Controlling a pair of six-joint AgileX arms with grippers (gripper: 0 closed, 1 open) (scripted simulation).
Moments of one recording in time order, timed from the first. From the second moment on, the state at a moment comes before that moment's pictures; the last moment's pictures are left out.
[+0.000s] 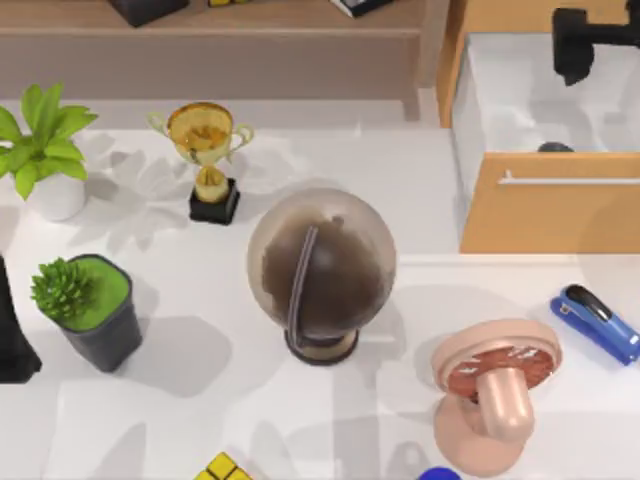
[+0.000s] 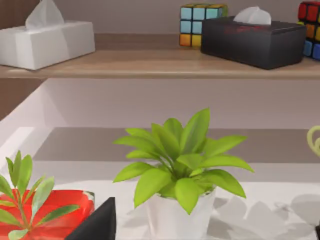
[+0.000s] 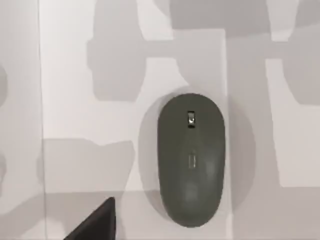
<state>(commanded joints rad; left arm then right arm) 0.00 0.00 0.00 0.00 0.00 0.00 0.11 2.06 1.86 -0.98 0.02 0.17</state>
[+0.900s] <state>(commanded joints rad) 0.00 0.00 0.00 0.00 0.00 0.00 0.13 2.42 2.14 -1.19 0.02 0.19</state>
